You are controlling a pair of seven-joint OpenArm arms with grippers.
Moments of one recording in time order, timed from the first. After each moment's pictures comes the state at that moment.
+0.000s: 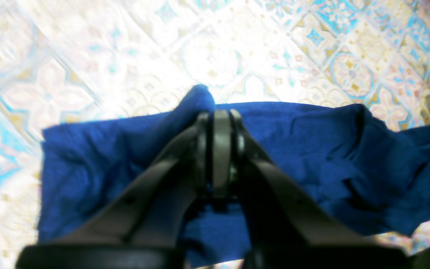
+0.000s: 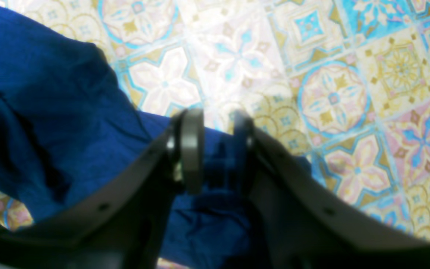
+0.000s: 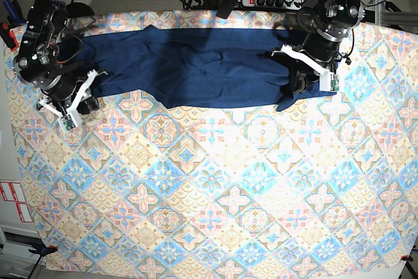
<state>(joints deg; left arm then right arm) 33.7 -8.1 -9.3 116.3 -23.1 -10.5 30.7 -11.6 15.1 22.8 102.7 19.7 41.1 -54.3</state>
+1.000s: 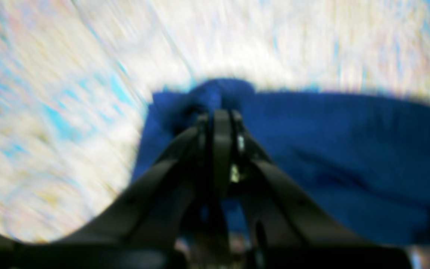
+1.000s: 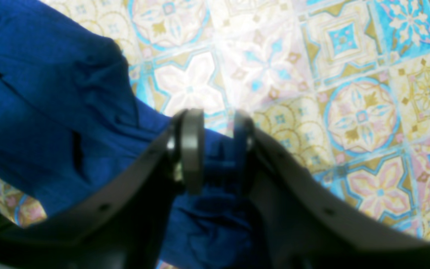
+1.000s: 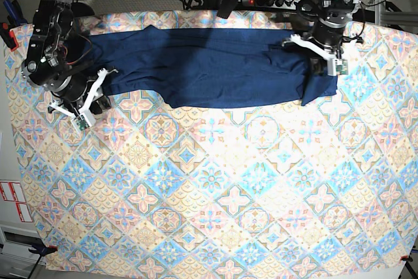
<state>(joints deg) 34.5 0.8 -17.7 114.5 -9.9 -11.0 34.4 -11.1 15.1 18.2 102.4 19.3 41.1 -54.3</state>
